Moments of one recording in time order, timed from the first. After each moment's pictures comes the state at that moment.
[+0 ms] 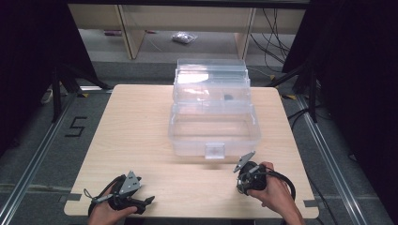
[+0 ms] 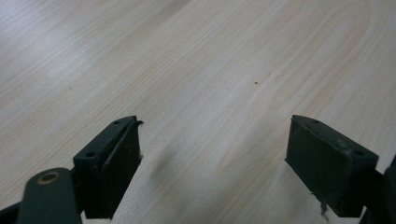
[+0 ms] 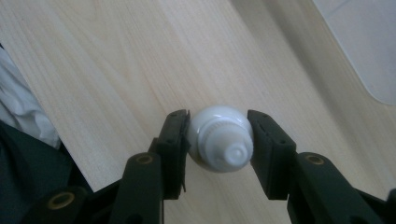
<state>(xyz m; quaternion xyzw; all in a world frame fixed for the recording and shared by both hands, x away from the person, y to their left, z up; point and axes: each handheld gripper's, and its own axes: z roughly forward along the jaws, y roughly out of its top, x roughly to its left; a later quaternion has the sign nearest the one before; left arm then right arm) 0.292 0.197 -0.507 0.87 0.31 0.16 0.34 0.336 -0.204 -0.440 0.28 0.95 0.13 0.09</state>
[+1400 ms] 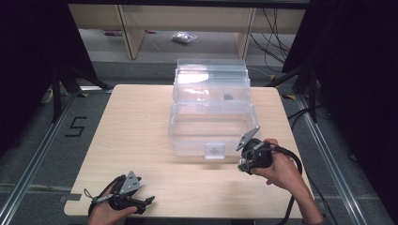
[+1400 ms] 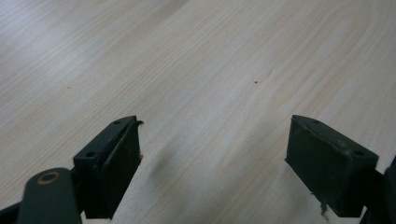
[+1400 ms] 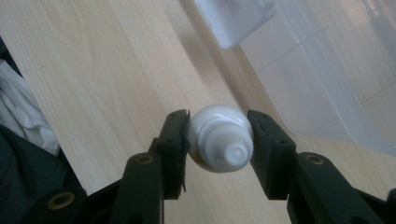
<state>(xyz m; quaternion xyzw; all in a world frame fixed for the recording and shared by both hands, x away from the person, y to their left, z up) 0.293 0.197 -0.507 0.87 0.31 0.17 0.34 0.369 -0.204 -0.376 0.25 0.95 0.15 0.10</state>
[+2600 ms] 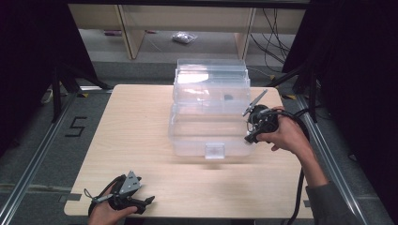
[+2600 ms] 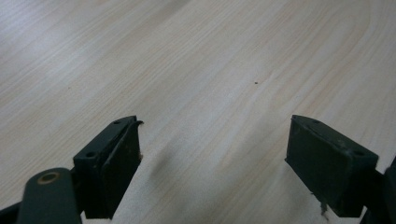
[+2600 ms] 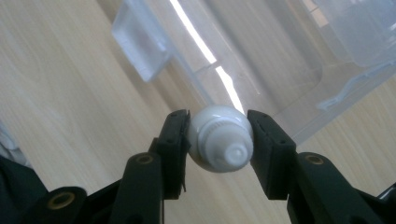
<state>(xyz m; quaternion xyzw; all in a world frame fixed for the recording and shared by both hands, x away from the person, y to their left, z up) 0.293 0.197 -0.507 0.88 0.30 0.17 0.34 0.437 -0.218 -0.323 0.29 0.94 0.14 0.10</state>
